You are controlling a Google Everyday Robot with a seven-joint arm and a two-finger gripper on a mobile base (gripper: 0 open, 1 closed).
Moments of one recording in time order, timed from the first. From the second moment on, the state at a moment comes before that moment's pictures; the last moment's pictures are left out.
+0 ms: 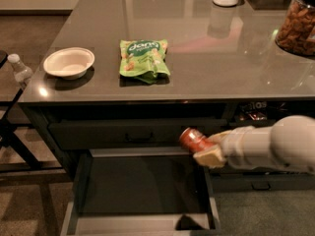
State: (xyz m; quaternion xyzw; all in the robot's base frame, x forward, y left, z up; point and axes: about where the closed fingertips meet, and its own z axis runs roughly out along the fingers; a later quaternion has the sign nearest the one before) arm 0.468 -0.148 0.724 -0.38 0.86 0.11 0.34
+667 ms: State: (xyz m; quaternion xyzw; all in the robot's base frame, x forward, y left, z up) arm 0.471 -0.176 0.773 -0.37 0.85 0.08 0.36
